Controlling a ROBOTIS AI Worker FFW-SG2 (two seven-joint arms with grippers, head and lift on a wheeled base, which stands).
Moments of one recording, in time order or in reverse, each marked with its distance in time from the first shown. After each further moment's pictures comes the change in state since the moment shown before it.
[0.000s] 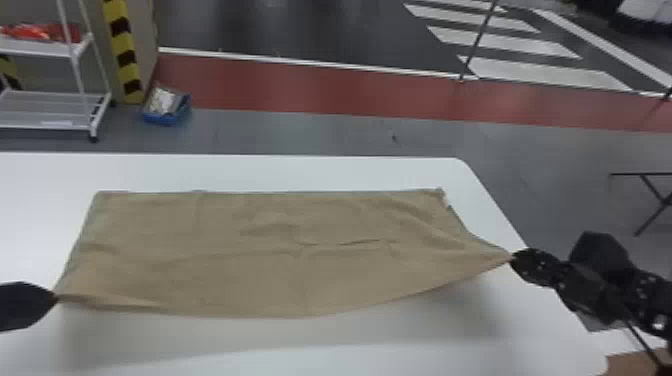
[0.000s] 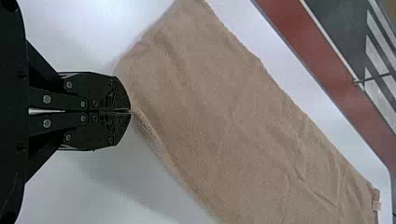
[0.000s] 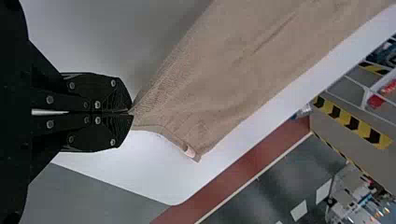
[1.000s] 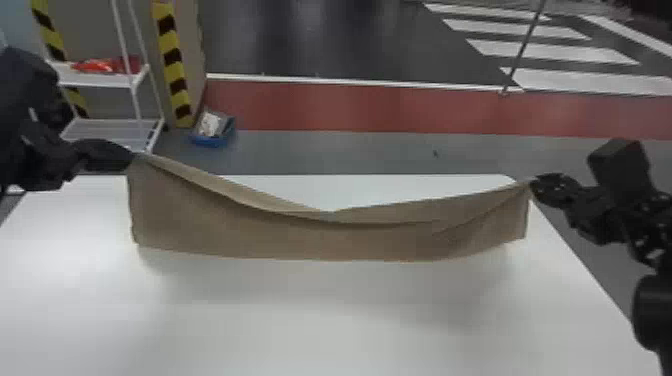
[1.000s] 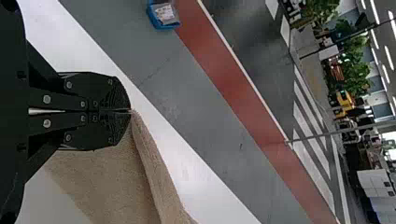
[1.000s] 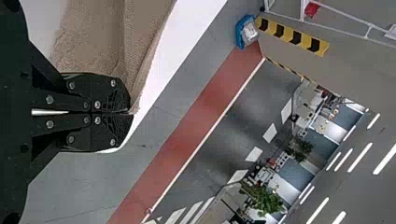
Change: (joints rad) left arm -0.632 -0.024 -0.120 0.475 0.116 -0.001 0.163; right arm -0.371 0.061 0.206 0.090 0.023 0.295 -0.210
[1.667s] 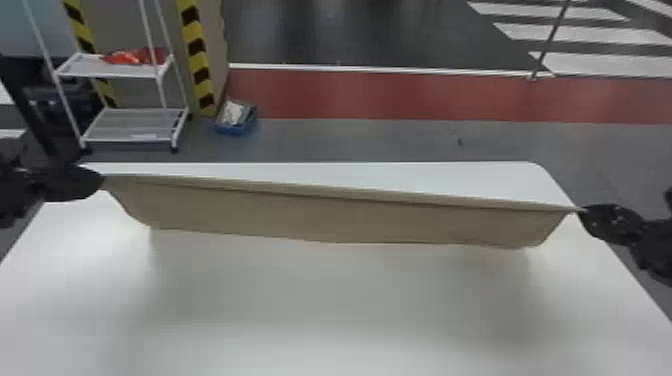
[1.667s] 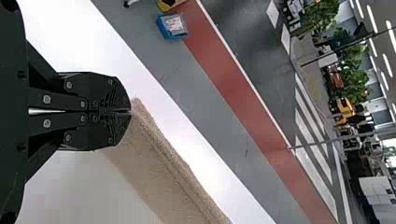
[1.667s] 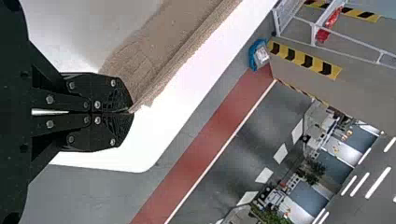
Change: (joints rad) left arm 0.293 0.051 0.259 -0.161 0.058 -0.136 -0.067; right arm 0.235 -0.033 -0.092 -0.165 -0.092 0.001 0.082
